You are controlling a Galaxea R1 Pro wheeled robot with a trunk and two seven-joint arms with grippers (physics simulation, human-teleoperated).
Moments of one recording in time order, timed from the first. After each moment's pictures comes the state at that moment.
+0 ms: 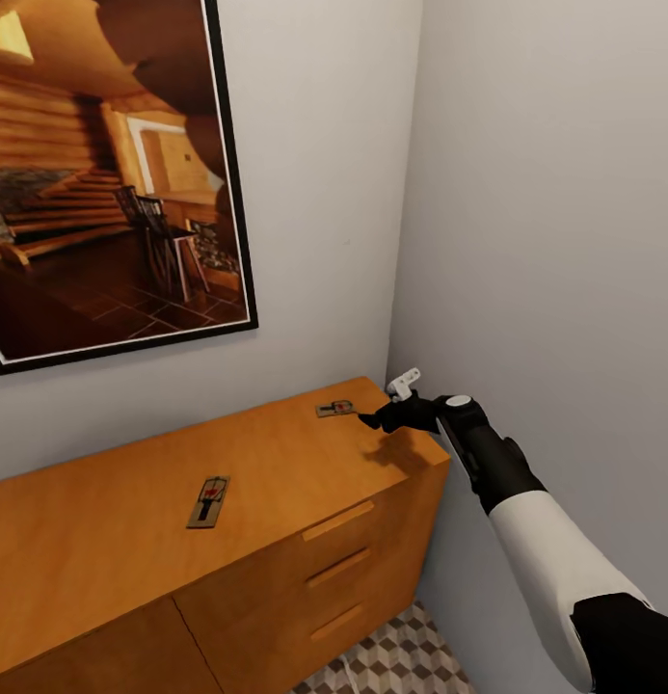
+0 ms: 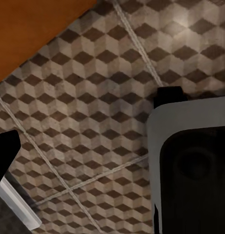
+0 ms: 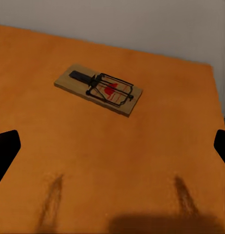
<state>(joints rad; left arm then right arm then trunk) -0.31 0.06 -0.45 0.08 0.32 -0.01 0.08 -0.94 0.00 0.17 -0.89 0.21 0.47 0.60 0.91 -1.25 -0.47</state>
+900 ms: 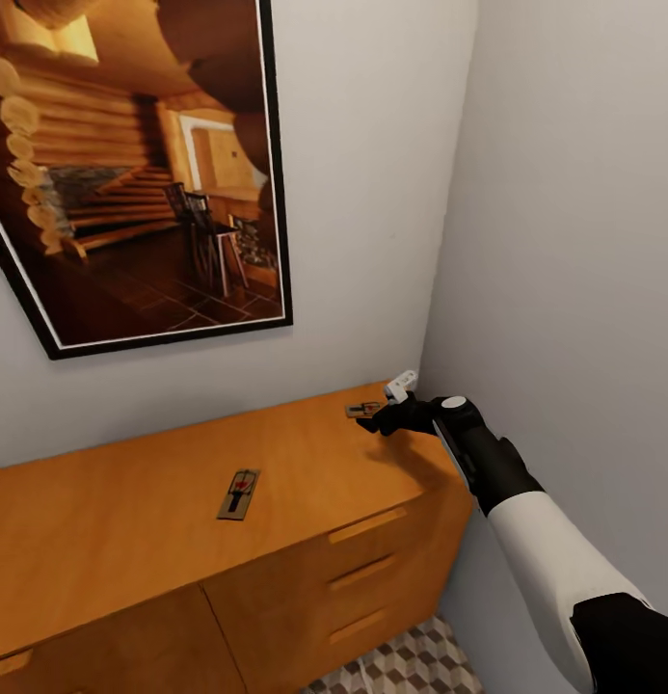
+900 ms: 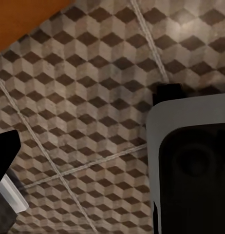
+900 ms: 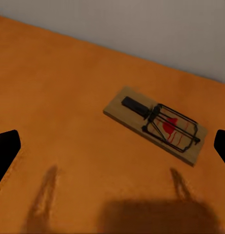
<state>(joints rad) -0.30 0.06 -0.45 0.08 0.32 -0.01 0.08 -0.94 0.00 0.20 -0.89 0.23 0.47 0.61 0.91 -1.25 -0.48</state>
